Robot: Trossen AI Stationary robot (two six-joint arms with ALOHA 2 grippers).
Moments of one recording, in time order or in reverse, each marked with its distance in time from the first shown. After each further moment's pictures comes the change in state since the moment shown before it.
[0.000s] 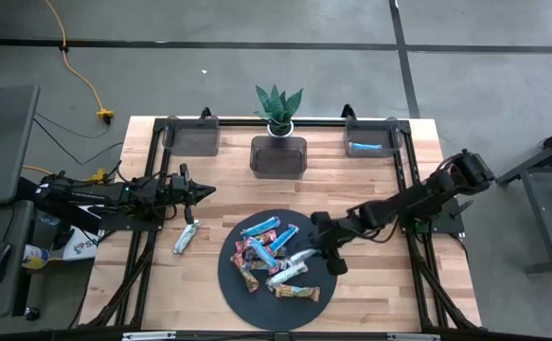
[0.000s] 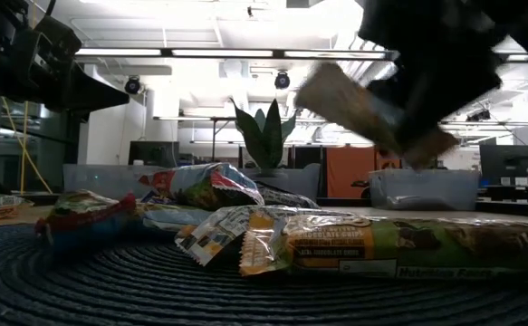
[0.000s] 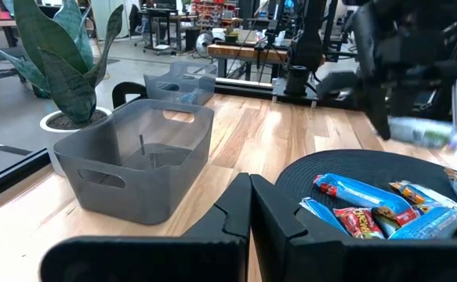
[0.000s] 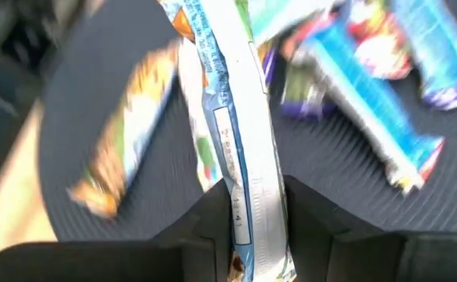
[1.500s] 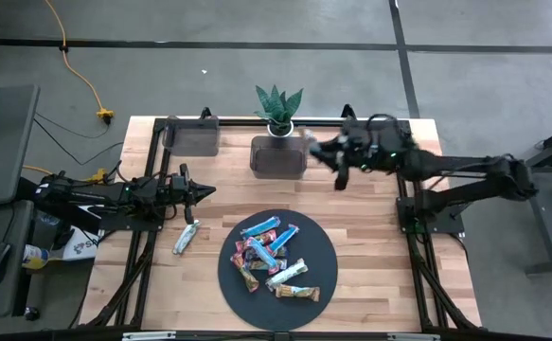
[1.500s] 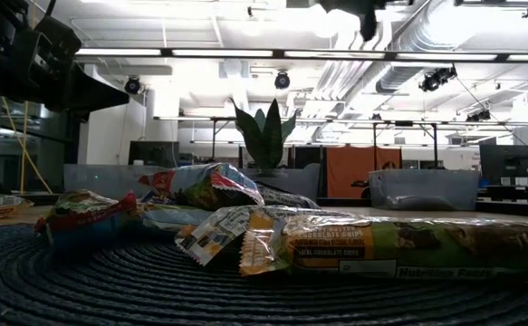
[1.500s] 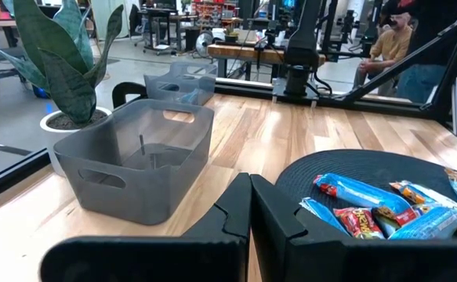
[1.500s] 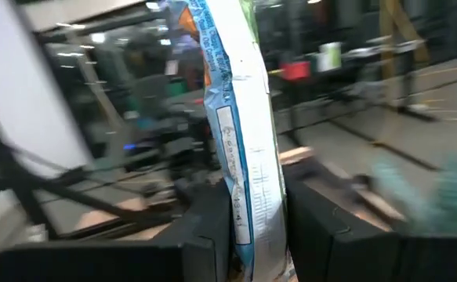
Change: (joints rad) left arm 0.000 0.000 0.000 0.000 0.000 0.000; right arm -0.512 -0.510 0.002 0.313 0.093 0.042
